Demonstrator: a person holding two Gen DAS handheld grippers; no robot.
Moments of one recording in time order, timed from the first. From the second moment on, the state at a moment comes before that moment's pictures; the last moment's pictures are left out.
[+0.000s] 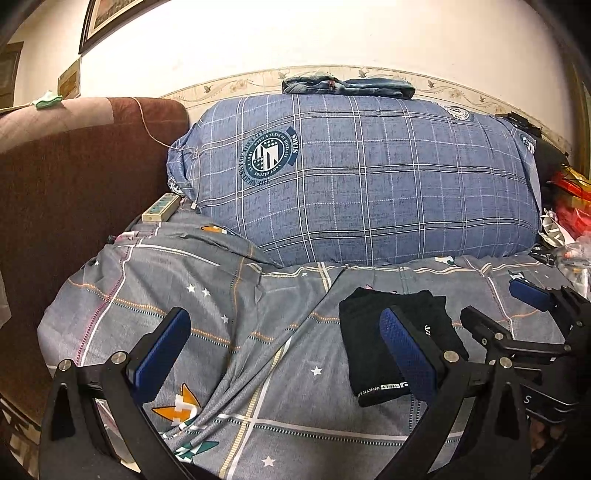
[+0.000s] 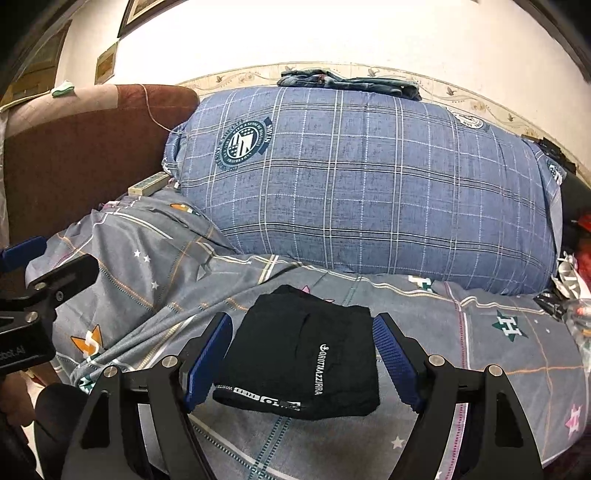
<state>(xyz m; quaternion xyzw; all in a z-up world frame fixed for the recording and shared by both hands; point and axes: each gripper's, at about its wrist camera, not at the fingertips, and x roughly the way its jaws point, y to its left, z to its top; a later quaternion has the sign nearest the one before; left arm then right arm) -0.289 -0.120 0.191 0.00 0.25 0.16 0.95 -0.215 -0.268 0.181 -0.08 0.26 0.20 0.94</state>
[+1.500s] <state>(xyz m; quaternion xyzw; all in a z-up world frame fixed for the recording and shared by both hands) -0.269 -0.122 0.210 -0.03 0.26 0.10 0.96 -0.207 -0.267 0.192 -0.09 0.25 0.17 0.95</state>
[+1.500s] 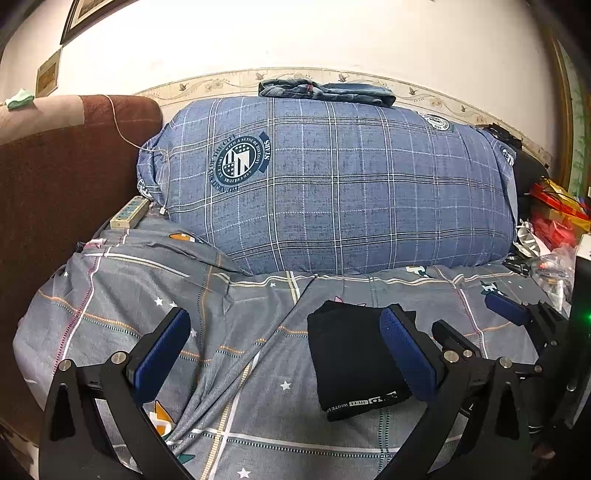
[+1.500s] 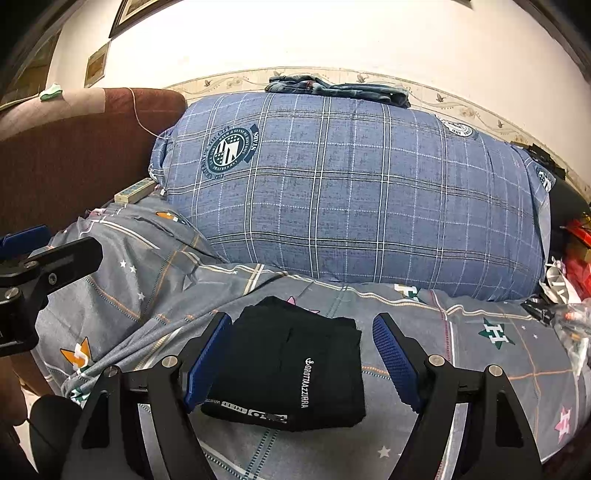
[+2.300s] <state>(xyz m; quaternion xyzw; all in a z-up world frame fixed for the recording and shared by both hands) -0.269 -0.119 0.207 -0.03 0.26 0.11 0.96 -0.207 -0.264 0.192 -0.09 0.25 0.18 0.95</state>
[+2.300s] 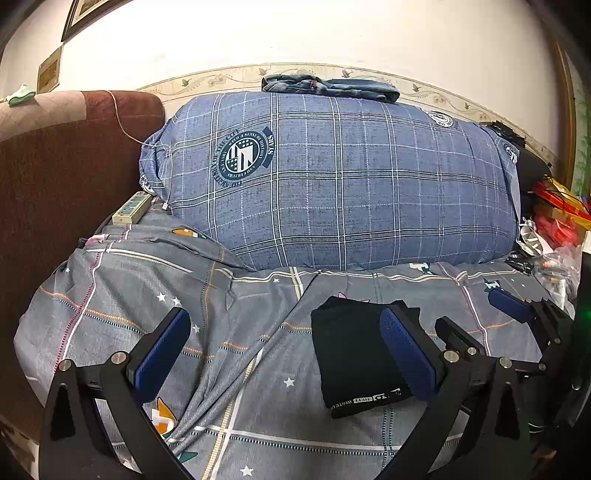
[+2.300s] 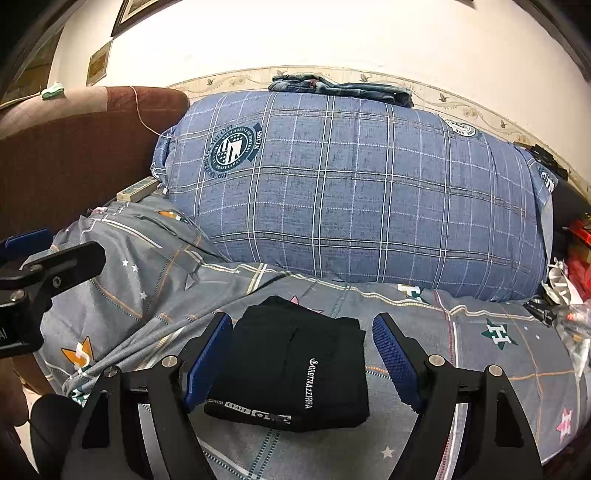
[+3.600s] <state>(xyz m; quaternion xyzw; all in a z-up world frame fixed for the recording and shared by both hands) -0.232 -0.103 0.166 -0.10 0.32 0.06 0.94 -0.162 -0.278 0.152 -0.08 0.30 0.14 0.94</state>
